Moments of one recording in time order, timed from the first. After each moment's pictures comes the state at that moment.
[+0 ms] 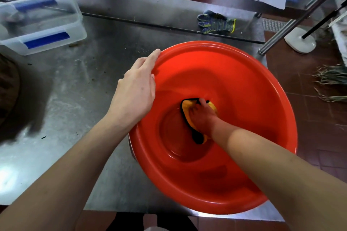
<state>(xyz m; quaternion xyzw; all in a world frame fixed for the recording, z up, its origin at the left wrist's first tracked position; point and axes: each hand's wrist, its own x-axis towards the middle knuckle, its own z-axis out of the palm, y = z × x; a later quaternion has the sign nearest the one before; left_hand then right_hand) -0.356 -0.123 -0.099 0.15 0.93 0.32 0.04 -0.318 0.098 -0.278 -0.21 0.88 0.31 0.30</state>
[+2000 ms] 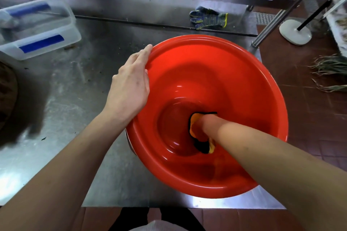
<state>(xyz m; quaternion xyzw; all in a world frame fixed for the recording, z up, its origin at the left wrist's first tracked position) -0.344 -0.115 -0.090 0.15 0.94 0.30 0.01 -0.301 0.087 -0.267 -0.10 0.76 0.23 0.60</state>
